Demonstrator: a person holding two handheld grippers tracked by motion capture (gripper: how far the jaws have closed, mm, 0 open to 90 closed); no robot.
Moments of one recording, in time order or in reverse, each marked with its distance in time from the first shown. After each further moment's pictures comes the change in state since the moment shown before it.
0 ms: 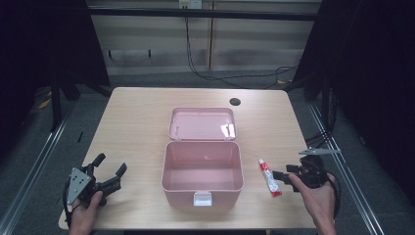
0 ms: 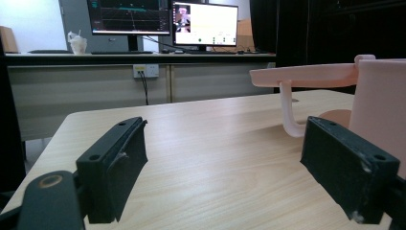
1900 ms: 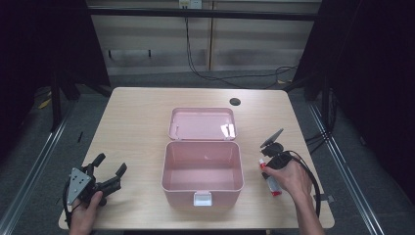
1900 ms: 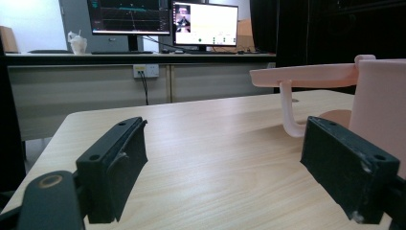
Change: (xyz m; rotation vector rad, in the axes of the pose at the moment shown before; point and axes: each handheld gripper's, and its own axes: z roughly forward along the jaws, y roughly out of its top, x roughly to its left) left arm 0.000 0.000 0.000 -0.002 0.002 -0.002; right arm 0.016 0.050 0.093 0.606 -0.217 -0.109
